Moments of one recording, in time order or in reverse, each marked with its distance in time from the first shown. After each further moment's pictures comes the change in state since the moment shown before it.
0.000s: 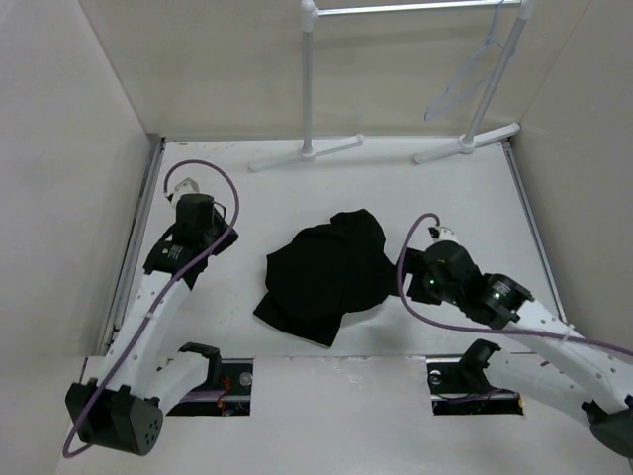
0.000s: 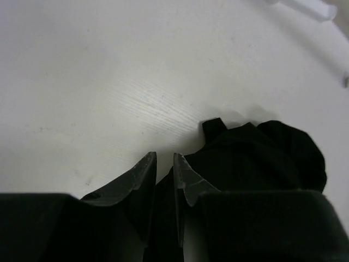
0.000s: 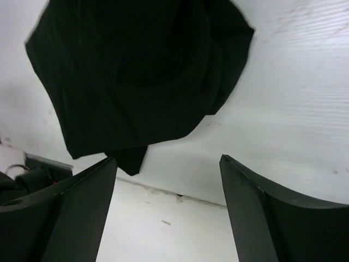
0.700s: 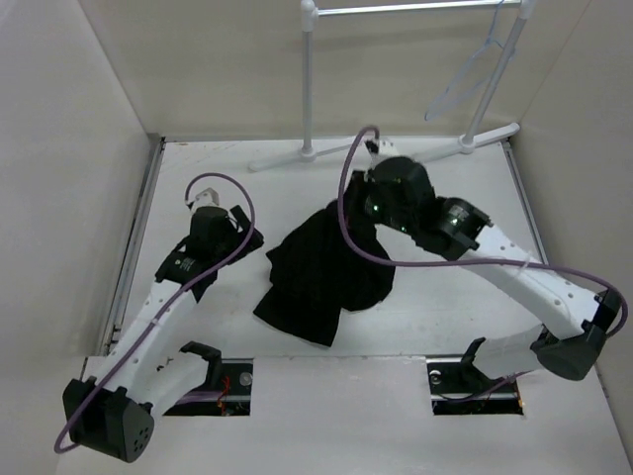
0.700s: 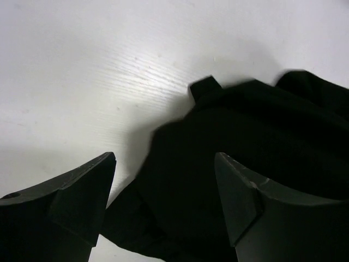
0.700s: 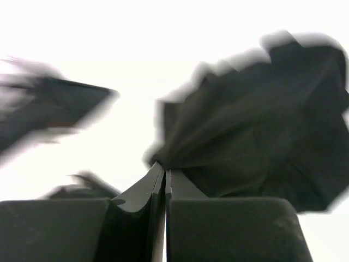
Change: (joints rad) left arm -0.140 0.047 -0.135 0.129 0.052 0.011; right arm 0.103 0.576 0.598 0.168 -0.019 -0.171
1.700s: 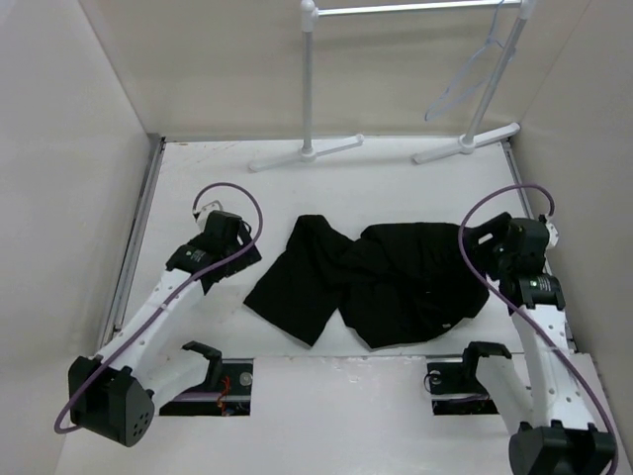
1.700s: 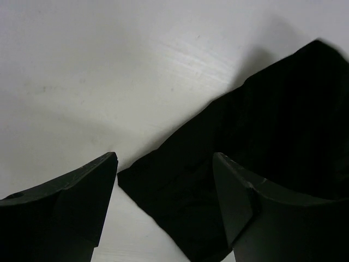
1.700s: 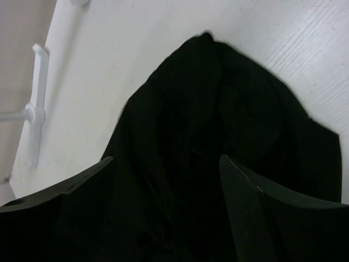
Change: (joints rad) left arm 0.005 0.047 0.029 -0.174 -0.115 -0.006; right arm -0.970 -0.575 -0.662 0.007 -0.066 0.190
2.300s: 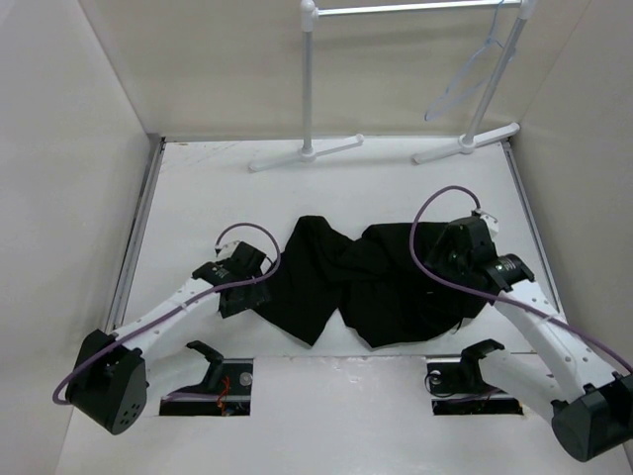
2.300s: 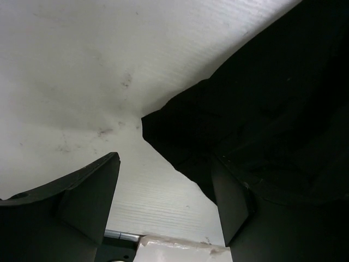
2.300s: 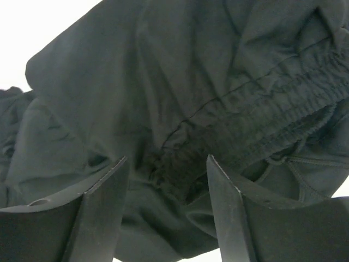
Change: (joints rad) left arm -0.182 0.047 -0.219 -0.074 -0.011 -0.116; right arm 0.486 0.145 0.064 -0.154 0.194 -0.120
